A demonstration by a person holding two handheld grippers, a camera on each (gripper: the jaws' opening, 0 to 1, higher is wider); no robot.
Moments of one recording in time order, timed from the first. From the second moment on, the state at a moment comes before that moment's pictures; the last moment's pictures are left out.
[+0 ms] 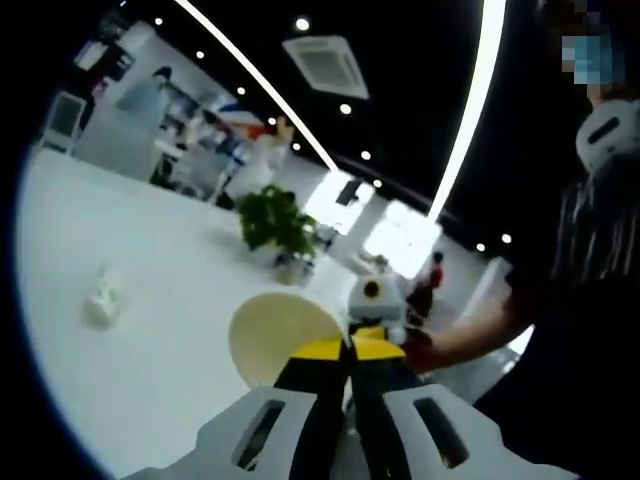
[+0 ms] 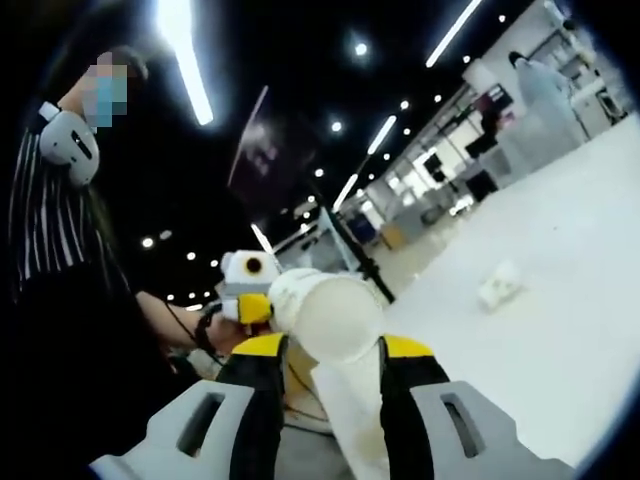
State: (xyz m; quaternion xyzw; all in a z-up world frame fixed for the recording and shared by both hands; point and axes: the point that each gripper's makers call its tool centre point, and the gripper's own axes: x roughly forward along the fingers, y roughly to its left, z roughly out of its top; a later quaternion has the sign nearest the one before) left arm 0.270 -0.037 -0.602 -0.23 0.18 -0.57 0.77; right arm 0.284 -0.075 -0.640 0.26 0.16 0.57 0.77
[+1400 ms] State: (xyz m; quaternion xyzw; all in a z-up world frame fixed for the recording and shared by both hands) left arm 0.271 -0.020 -0.608 -0.18 0.21 -0.55 0.79; right arm 0.351 -0.144 -0.661 0.19 0.14 0.43 0.87
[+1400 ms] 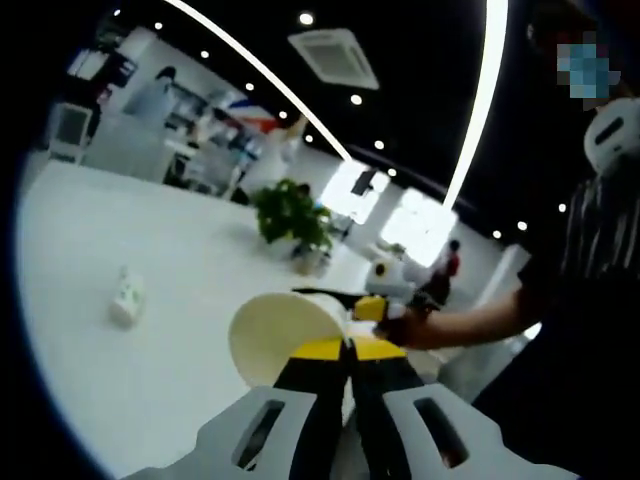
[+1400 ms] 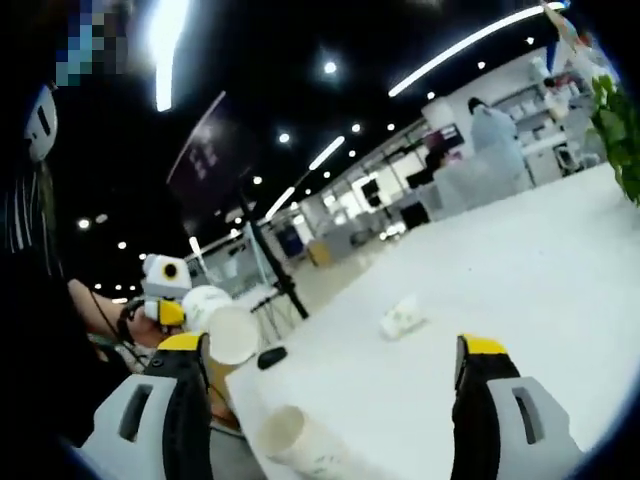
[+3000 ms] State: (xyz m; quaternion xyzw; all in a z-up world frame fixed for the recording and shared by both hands) left arm 0.251 -0.032 -0.665 0.31 0.23 -0.63 0.68; right arm 0.362 -0.161 -0.682 0.11 0.14 0.37 0.91
